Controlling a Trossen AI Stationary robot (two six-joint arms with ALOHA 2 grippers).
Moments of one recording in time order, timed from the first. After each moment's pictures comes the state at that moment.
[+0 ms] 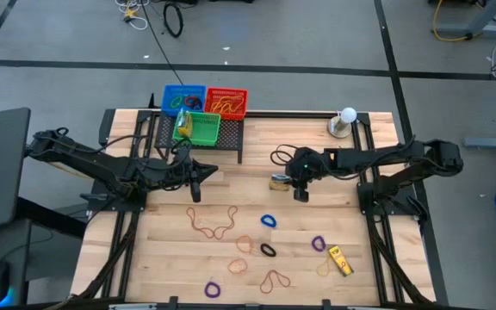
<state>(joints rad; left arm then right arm) -0.25 0.95 0.57 0.19 -0.60 -0.37 -0.14 1.36 0.72 -0.28 -0.05 -0.07</state>
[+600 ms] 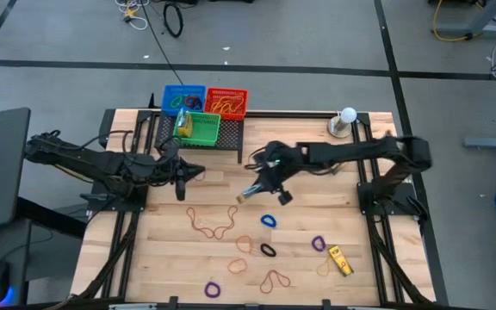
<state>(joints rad) -0.25 0.73 0.57 -0.12 -0.52 -0.45 -0.08 1.66 1.17 -0.32 -0.32 -0.66</state>
